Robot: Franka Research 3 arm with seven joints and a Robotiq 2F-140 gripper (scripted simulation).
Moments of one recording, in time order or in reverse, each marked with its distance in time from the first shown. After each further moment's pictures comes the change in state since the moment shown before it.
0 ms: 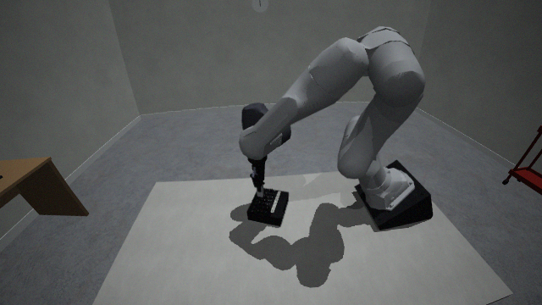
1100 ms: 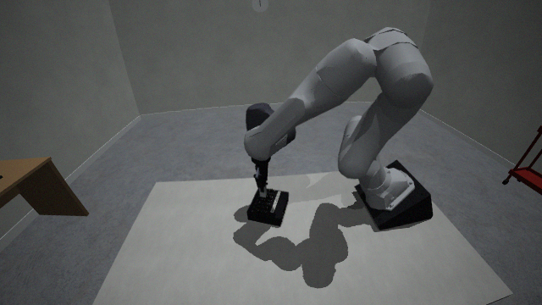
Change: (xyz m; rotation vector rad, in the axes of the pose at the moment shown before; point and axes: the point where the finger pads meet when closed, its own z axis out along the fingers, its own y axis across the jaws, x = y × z) arm 0.013 0.000 -0.001 0.002 -0.007 -0.003
